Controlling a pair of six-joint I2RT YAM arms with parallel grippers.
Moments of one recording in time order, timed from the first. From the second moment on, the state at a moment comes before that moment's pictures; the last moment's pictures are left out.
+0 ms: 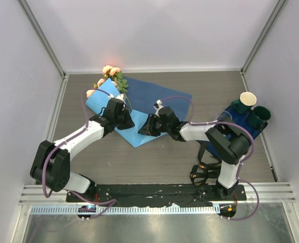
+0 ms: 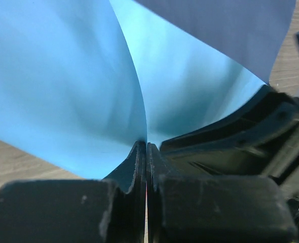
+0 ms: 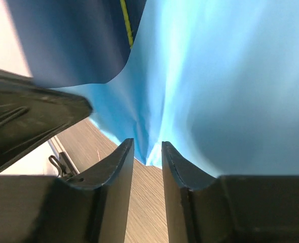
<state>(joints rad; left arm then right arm) -0.48 1.39 0.87 -0.26 0.03 -0.62 0.74 1.87 0.94 0.37 -0.31 0.89</state>
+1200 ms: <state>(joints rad) -0.58 1.68 1.05 -0.25 0.10 -0.47 0.57 2.10 1.35 0.33 -0.49 0.71</state>
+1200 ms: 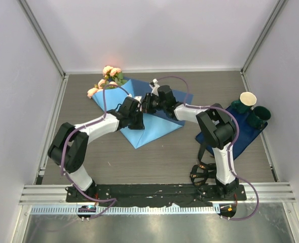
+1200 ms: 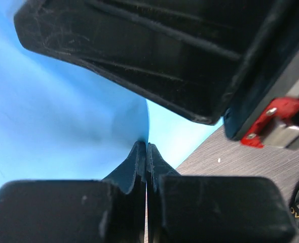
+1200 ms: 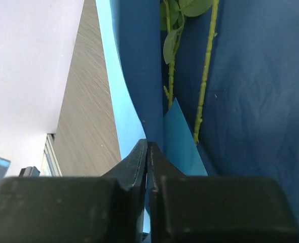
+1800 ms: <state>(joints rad) -0.10 1.53 0.94 0.00 0.42 -0.78 0.52 2.15 1.34 0.30 -0.43 0.69</state>
